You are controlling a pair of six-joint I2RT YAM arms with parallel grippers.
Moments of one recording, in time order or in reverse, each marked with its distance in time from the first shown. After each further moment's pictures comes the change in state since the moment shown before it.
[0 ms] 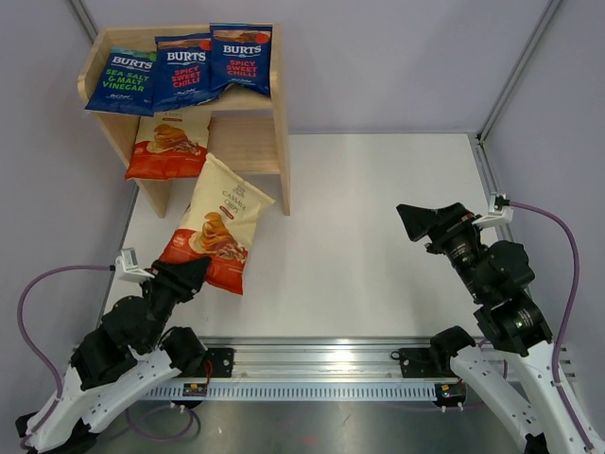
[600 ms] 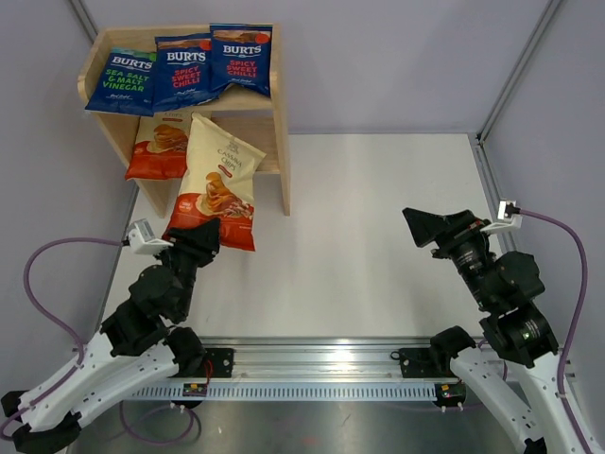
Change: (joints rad) left arm 0.001 0.346 0.022 0.479 -0.212 0.142; right arm 0.000 -0.051 0.000 -0.007 0.001 -0.008
